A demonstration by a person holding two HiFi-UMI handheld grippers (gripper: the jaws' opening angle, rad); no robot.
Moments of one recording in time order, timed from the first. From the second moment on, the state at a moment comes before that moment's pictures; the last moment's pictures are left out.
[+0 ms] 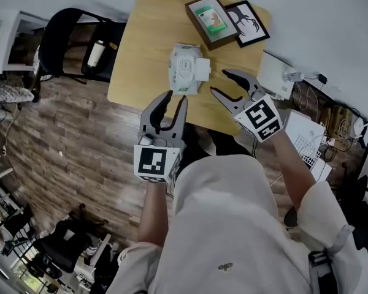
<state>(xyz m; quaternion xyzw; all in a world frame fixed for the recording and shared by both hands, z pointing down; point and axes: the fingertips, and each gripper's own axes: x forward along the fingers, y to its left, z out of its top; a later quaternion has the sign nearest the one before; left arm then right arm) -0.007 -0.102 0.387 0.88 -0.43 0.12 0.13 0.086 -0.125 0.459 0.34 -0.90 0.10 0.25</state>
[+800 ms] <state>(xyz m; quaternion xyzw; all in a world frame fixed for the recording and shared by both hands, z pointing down) 0.001 -0.100 0.436 0.82 -0.52 0.17 0.16 0.105 -0.164 0.613 0.22 -0.90 0.07 0.36</state>
